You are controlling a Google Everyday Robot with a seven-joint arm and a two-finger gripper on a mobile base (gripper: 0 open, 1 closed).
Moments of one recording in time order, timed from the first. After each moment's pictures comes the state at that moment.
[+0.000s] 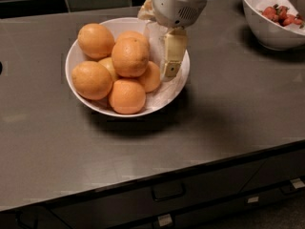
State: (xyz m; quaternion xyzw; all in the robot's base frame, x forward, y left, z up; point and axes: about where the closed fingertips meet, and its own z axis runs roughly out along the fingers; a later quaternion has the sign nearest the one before) arm 0.543 -0.011 0.982 -0.79 0.57 0.02 0.22
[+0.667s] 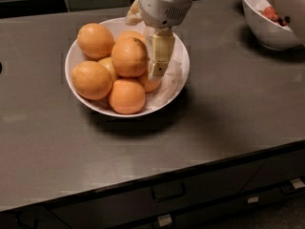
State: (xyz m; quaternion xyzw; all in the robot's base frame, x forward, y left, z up) arm 0.545 0.013 0.978 -0.81 0.55 0.04 0.22
